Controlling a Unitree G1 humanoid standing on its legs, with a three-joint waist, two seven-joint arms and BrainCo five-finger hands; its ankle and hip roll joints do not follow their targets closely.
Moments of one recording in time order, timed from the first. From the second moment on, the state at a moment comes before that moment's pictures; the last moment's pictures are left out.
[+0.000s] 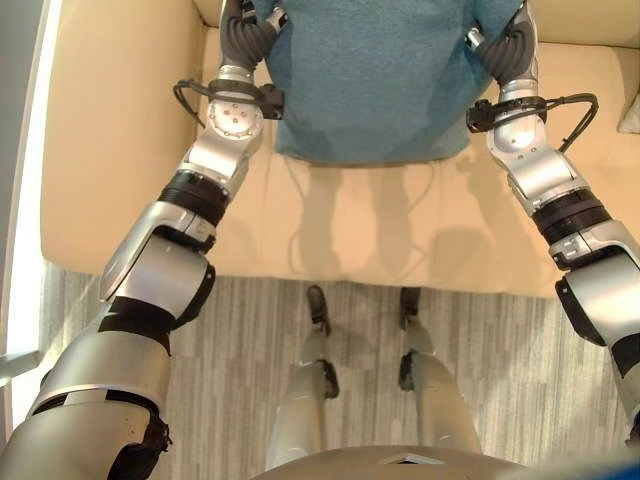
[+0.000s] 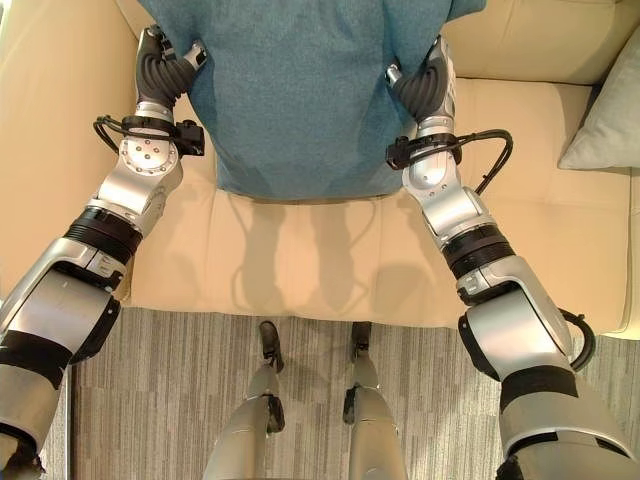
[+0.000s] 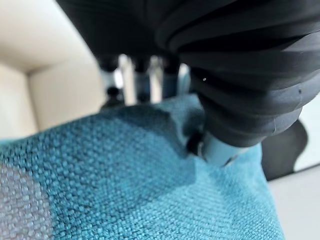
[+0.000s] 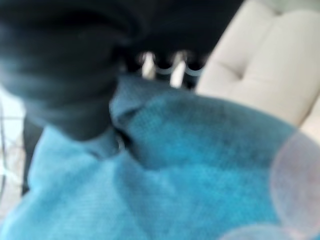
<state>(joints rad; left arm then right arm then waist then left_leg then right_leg) -1.23 0.53 -0.52 0.84 -0.46 -0.25 0.40 -1.14 -0.57 0.48 0.69 0.13 -0.15 -0.53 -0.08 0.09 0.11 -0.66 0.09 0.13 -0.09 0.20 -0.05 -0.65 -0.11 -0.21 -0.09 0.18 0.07</state>
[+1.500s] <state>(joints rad) -1.36 0.61 -0.57 0.94 -0.44 -0.24 0.39 -1.27 -0.61 0.51 0.77 0.05 -0.12 -0.60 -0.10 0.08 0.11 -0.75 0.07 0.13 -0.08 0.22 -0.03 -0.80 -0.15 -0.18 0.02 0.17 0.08</state>
